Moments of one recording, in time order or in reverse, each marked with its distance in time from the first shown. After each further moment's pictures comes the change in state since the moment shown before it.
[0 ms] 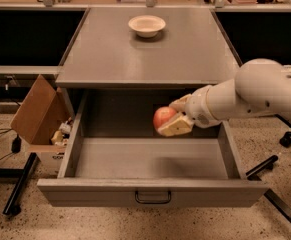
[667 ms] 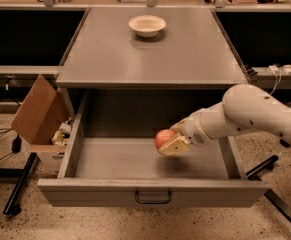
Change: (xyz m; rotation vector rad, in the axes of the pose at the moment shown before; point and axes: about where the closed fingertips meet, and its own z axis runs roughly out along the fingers) arm 0.068 0.017 0.046 -0.069 0.101 0.116
